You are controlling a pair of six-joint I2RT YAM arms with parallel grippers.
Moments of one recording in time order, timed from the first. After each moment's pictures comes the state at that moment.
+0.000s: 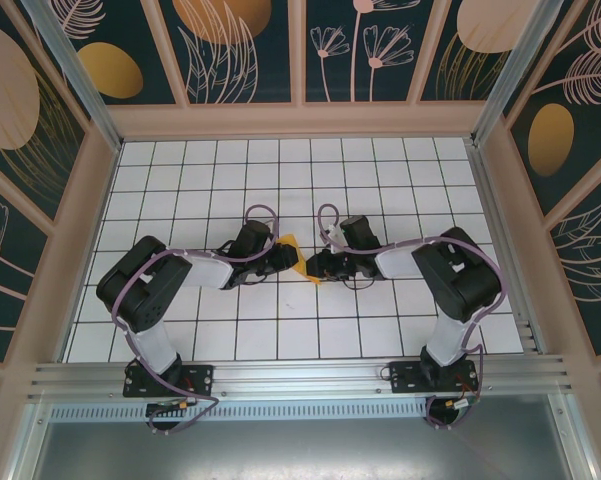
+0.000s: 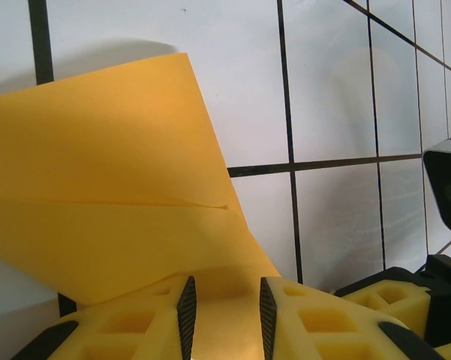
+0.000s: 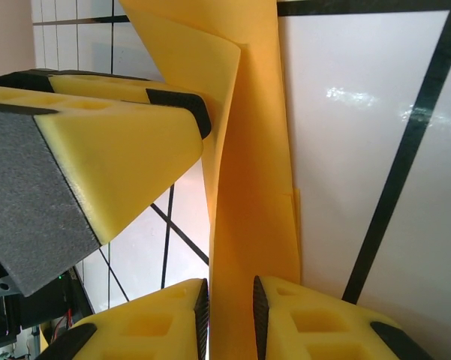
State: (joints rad) left arm -0.63 1.77 0.70 0.35 0.28 -0.86; right arm 0.57 1.77 0.70 0.21 -0.70 0.66
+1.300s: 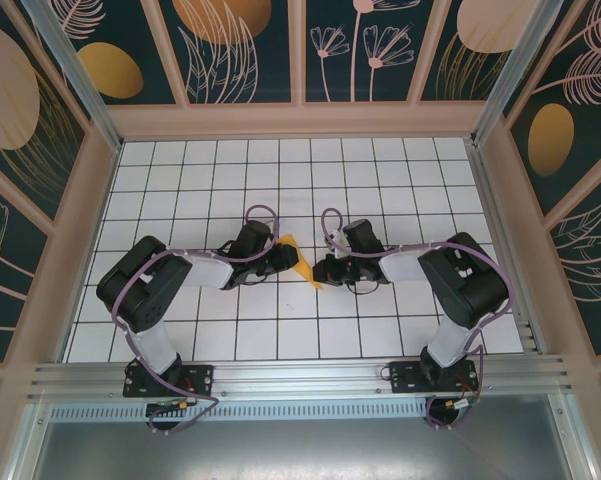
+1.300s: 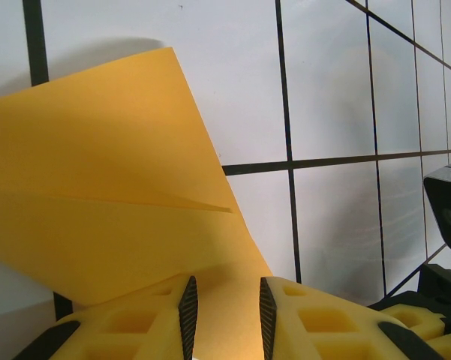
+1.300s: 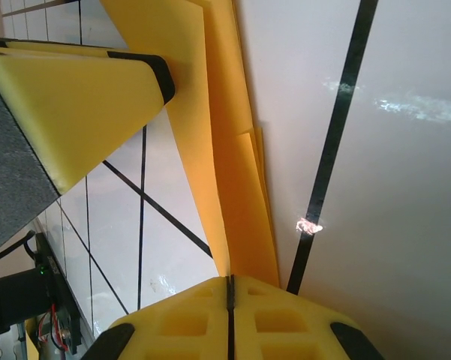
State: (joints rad) left arm -0.64 1.77 0.70 0.35 0.28 -0.86; right arm 0.58 1.72 0.66 0.14 -0.66 0.64
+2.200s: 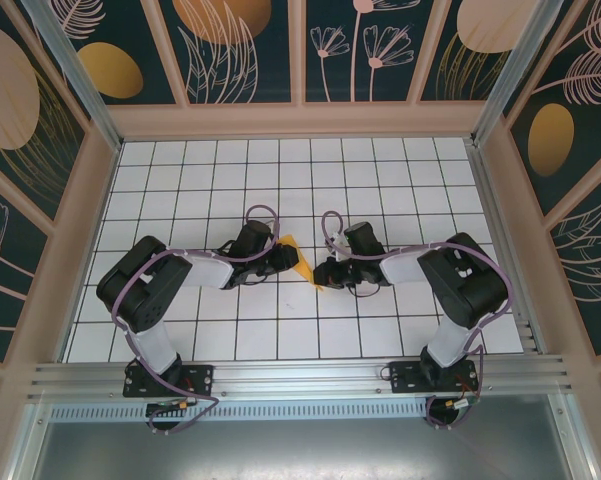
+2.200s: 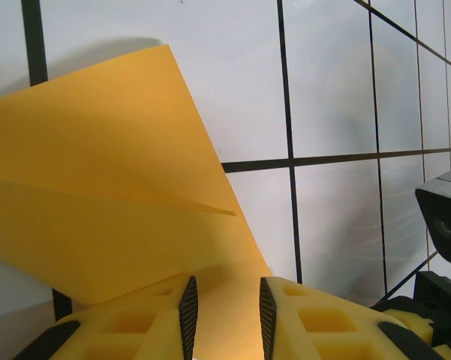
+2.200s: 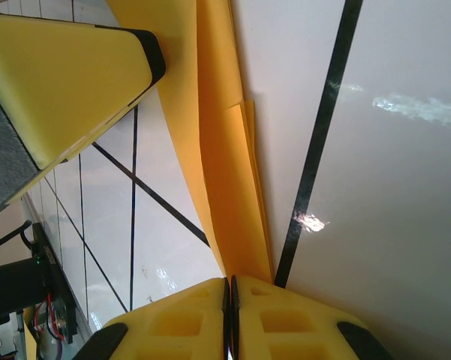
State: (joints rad) left arm -0.64 1.77 0.70 0.34 0.28 -0.86; right arm 0.58 1.72 0.64 0.15 -0.68 0.62
